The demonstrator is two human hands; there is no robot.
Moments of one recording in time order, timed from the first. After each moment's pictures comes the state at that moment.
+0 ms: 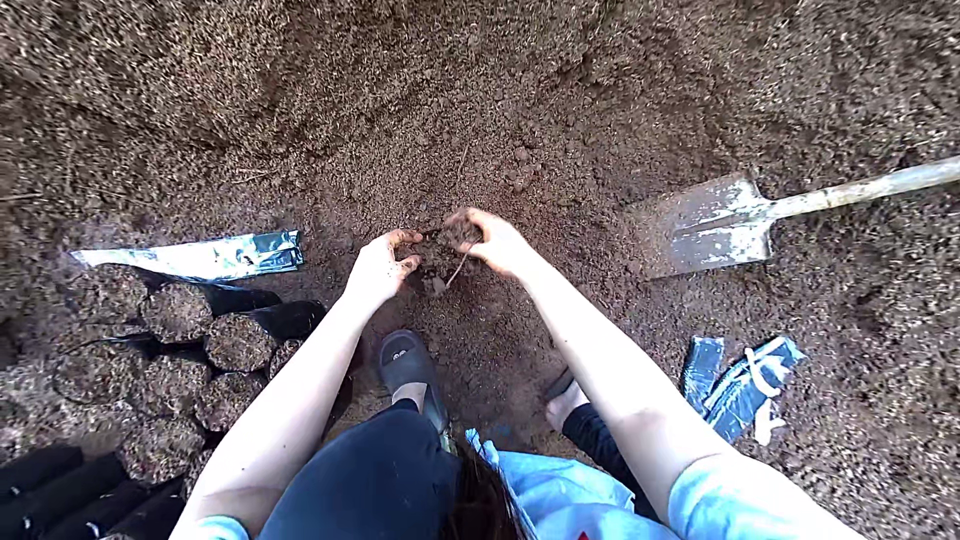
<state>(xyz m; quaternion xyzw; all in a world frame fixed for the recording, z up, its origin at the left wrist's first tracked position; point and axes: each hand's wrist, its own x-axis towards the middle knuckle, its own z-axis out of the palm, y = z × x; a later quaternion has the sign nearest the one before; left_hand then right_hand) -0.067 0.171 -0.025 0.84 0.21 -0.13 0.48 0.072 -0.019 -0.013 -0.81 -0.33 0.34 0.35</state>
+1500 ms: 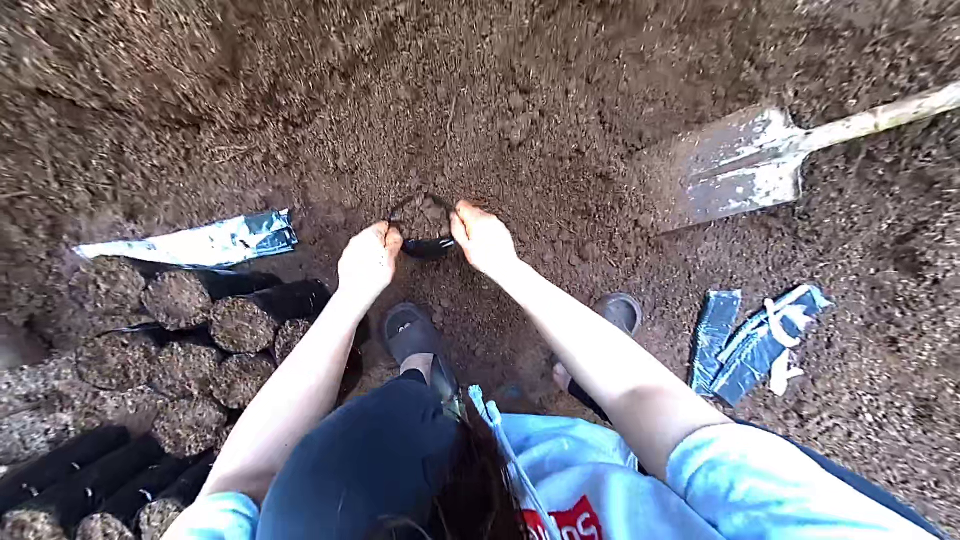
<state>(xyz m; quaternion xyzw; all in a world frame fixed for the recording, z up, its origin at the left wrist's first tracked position) -0.083 0.153 -0.015 0.86 0.29 -0.20 0.36 0.021 -0.027 -0.033 -0.90 -0.27 0.25 0.25</state>
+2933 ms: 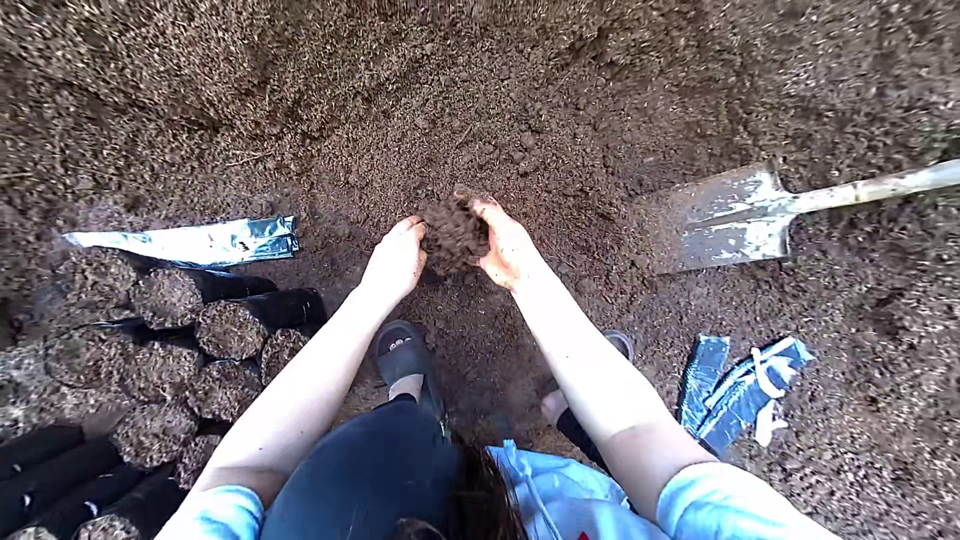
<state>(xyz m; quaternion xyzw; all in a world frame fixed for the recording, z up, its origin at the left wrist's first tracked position) -0.054 0.140 -0.026 0.92 0.13 -0.13 0.35 0.038 -0.013 0.004 -0.59 0.08 0.41 0.69</state>
